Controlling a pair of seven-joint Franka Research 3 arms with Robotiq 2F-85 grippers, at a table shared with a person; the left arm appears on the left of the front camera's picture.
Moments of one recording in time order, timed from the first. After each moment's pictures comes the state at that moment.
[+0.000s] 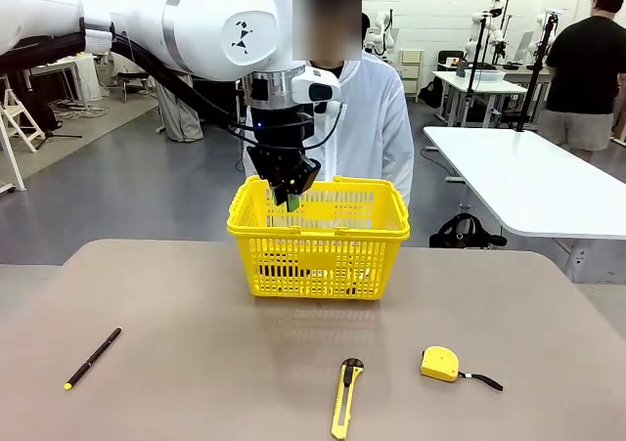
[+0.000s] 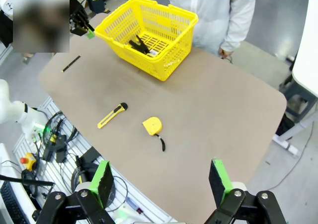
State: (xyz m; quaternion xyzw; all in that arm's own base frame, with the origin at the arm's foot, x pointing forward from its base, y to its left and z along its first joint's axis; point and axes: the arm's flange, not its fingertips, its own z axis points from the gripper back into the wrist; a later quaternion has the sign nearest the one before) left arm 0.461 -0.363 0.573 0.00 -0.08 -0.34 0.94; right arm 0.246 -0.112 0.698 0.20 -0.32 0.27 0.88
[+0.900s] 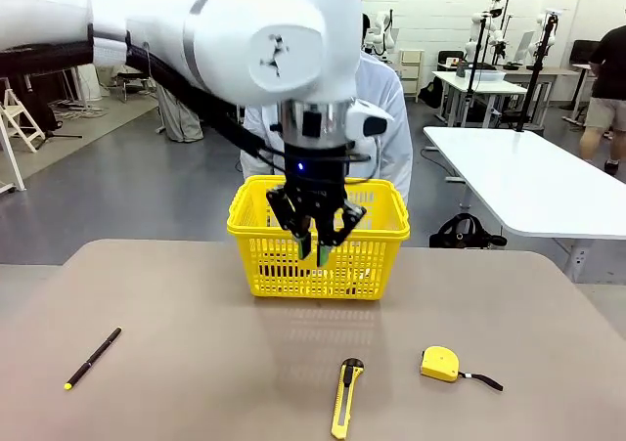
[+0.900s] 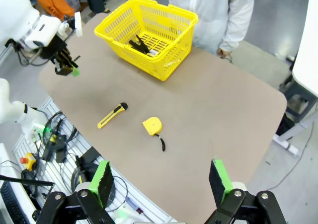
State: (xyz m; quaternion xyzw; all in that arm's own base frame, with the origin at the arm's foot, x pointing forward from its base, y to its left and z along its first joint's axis) left arm 0.343 -0.426 0.538 0.01 -0.05 -0.25 0.97; right arm 0.247 -0.111 0.698 0.20 -0.32 0.27 0.88
